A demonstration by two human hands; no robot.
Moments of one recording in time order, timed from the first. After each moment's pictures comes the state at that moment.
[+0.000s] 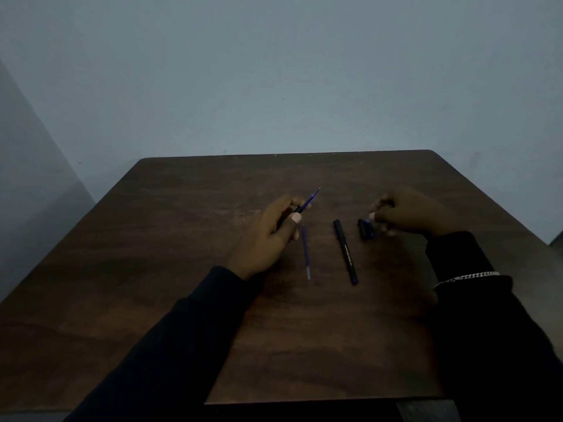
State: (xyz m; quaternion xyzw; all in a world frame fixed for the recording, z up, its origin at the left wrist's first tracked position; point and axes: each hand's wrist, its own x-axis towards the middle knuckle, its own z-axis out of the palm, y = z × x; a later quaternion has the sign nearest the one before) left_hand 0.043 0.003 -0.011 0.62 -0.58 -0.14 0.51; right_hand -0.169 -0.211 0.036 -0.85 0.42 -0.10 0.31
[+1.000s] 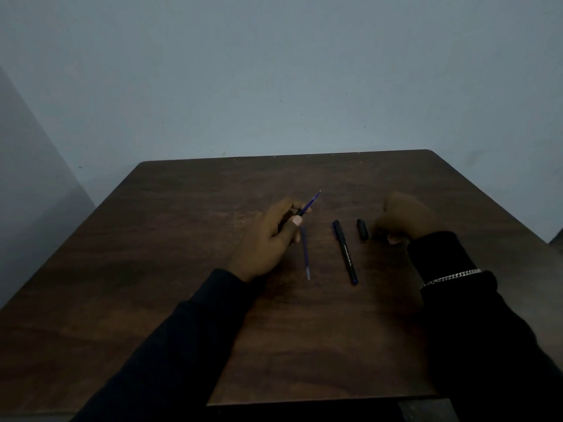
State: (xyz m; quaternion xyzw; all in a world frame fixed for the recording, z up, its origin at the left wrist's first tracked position) left_hand 0.036 0.007 -0.004 0.64 -0.58 -0.13 0.49; right_hand -0.155 -0.174 0.056 -0.80 0.55 -0.02 0.24
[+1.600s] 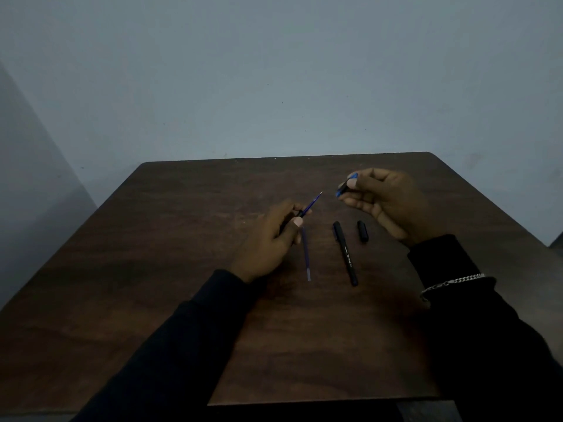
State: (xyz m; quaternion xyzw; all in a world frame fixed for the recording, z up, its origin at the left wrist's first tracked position) left_hand 0.031 0.011 0.003 0.65 -0.59 -0.12 0.47; right_hand -0.144 -0.165 0.049 -0.60 0.20 -0.35 0.69
